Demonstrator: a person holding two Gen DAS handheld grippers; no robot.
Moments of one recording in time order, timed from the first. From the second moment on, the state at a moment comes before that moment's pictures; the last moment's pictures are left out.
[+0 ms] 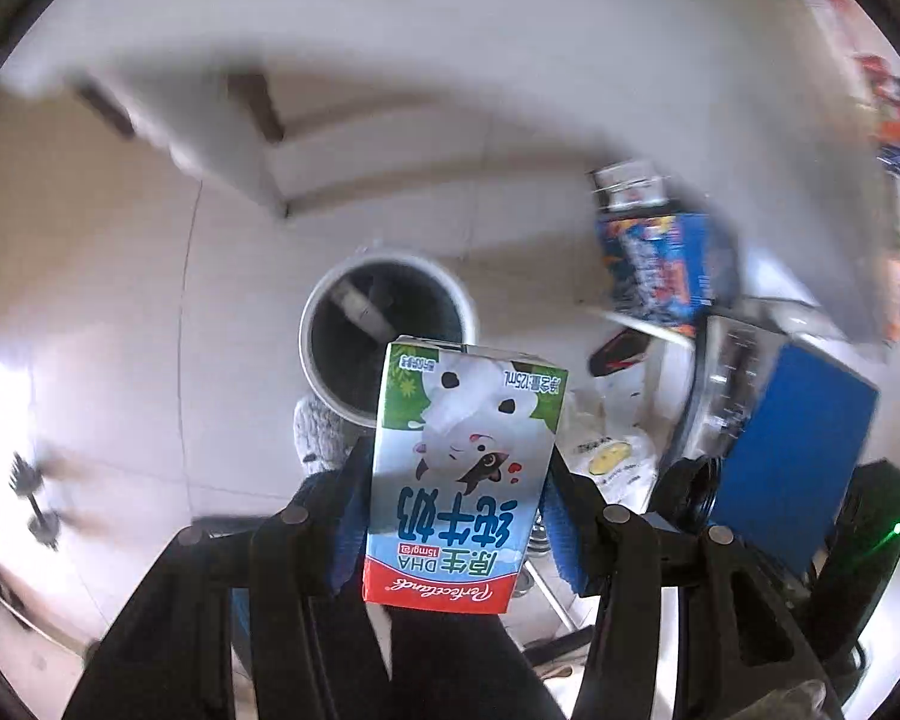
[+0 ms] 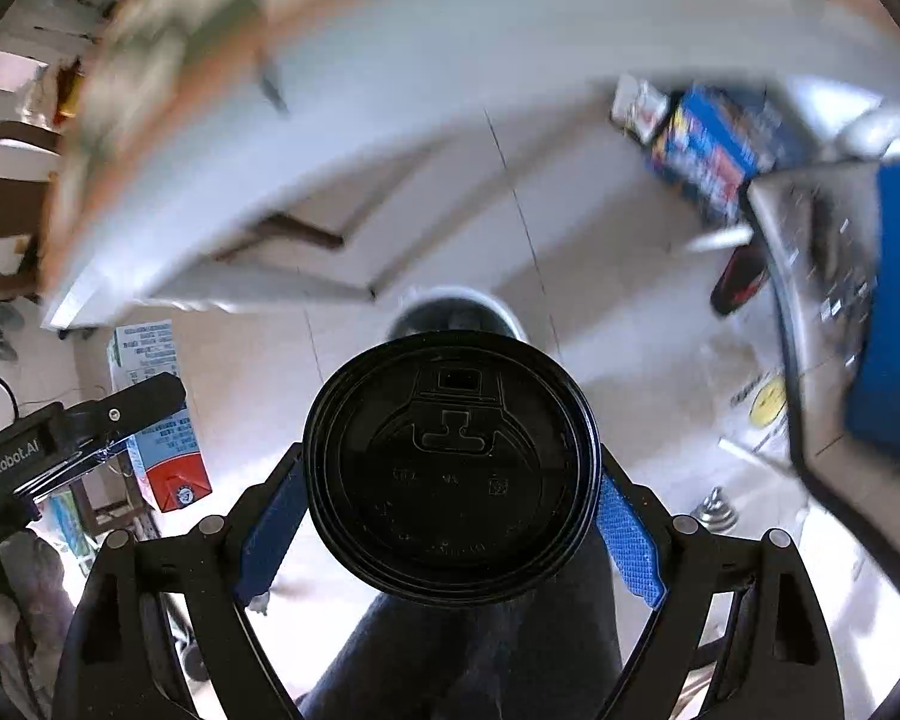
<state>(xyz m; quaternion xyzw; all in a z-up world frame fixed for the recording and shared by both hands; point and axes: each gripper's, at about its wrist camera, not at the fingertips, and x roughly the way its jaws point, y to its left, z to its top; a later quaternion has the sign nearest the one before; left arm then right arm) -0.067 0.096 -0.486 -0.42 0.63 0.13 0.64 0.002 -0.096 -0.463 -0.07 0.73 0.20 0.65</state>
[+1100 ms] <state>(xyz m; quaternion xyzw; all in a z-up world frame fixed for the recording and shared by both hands) -0.099 0.092 -0.637 -0.26 0.69 0.24 0.63 -0.009 -0.084 -0.721 -0.18 0.73 0.16 0.64</state>
